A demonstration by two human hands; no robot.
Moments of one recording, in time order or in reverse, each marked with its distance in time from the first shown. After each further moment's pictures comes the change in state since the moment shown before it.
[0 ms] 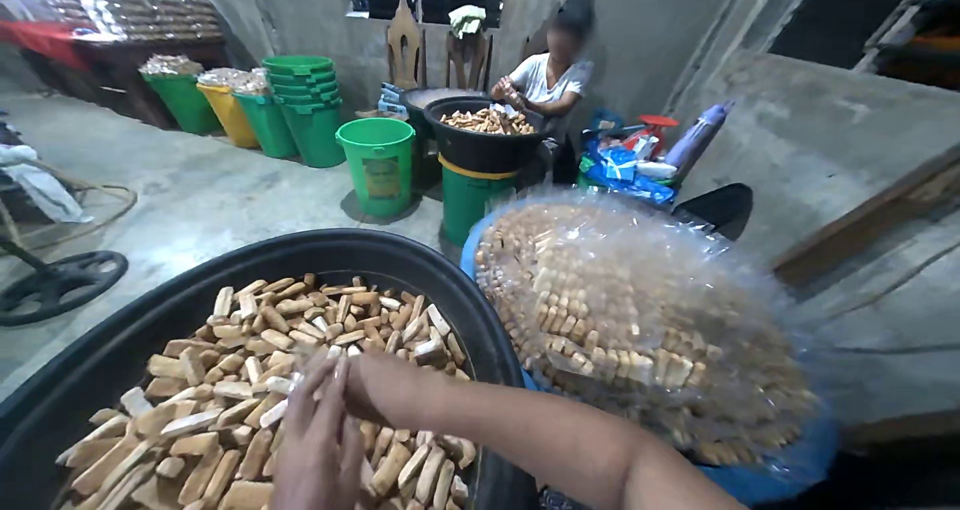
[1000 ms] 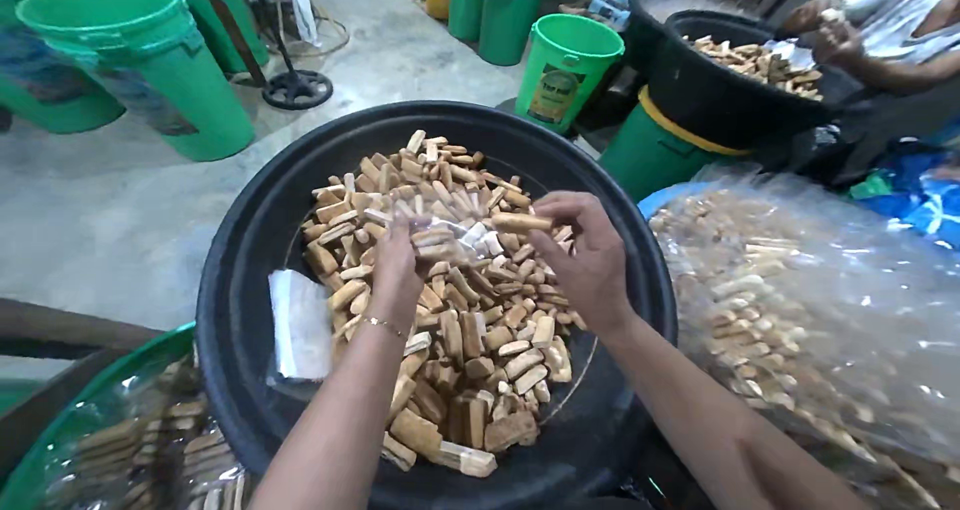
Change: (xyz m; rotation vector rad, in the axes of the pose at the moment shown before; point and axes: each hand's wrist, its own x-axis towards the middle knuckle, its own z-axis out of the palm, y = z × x) left_hand 0.011 -0.074 -0.008 -1.016 0.662 -1.128; right_hand -0.001 0.039 0.025 0.219 0.750 -0.387
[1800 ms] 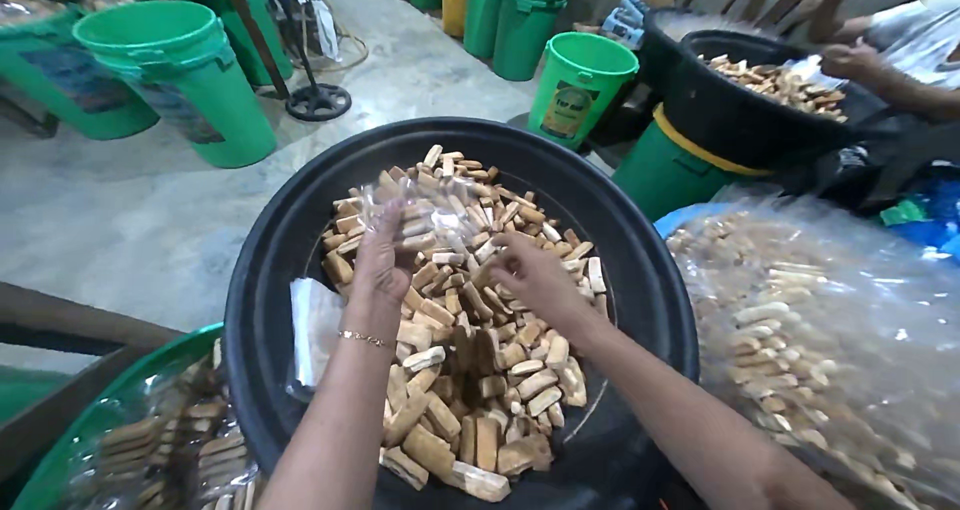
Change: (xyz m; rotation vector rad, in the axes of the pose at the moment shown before) left_hand 0.006 0.038 -0.022 -0.257 -0.094 0.093; right_hand 0.015 -0.013 0.031 -0.211 -0.562 0.365
